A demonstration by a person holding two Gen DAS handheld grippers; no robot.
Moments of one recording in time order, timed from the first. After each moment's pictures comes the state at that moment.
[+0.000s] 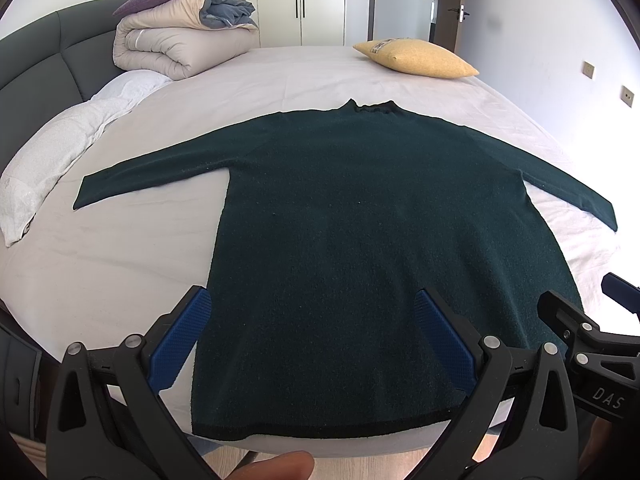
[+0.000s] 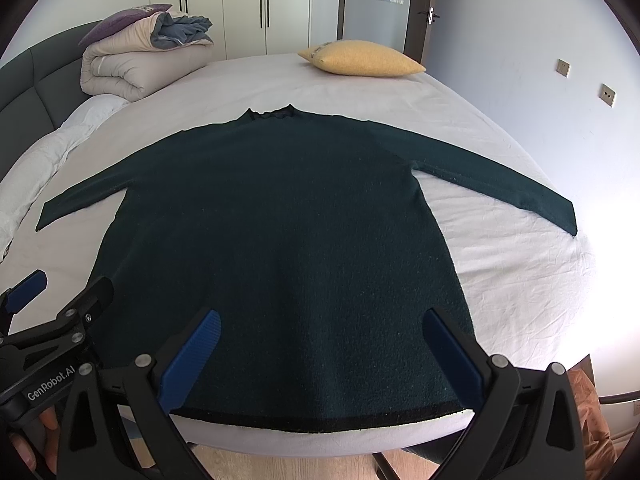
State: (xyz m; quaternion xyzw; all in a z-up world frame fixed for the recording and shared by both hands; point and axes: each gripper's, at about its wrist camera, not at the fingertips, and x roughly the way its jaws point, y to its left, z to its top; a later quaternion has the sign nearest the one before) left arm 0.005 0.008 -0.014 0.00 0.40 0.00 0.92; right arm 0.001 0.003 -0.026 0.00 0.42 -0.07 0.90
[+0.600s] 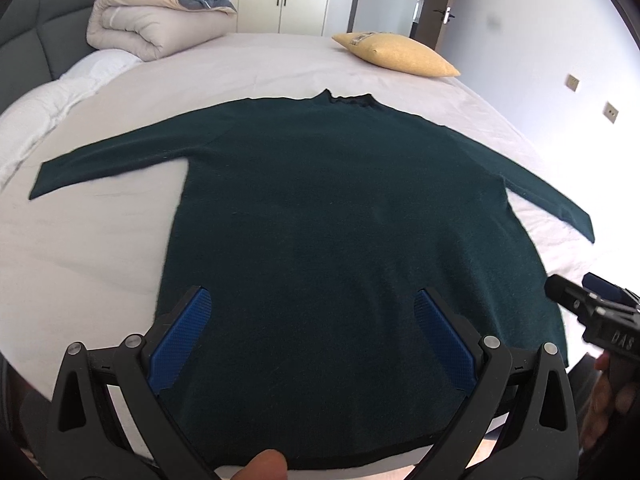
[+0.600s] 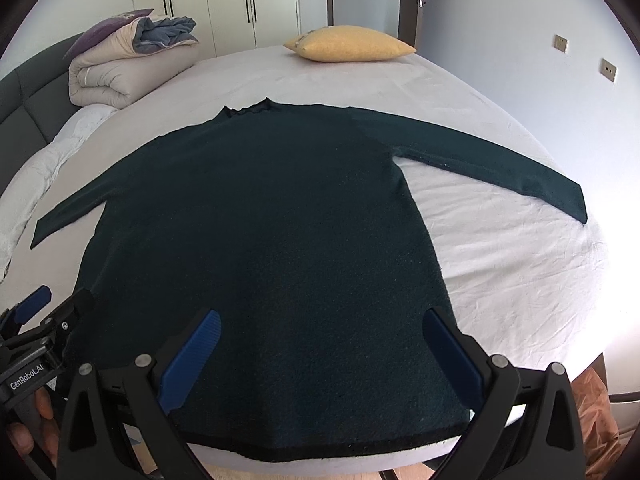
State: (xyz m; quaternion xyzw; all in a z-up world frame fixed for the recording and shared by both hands) left arm 0.044 0.013 -0.036 -0.05 0.42 -0.07 0.90; right arm 0.020 -0.063 -0.031 0.05 0.43 -0.06 0.90
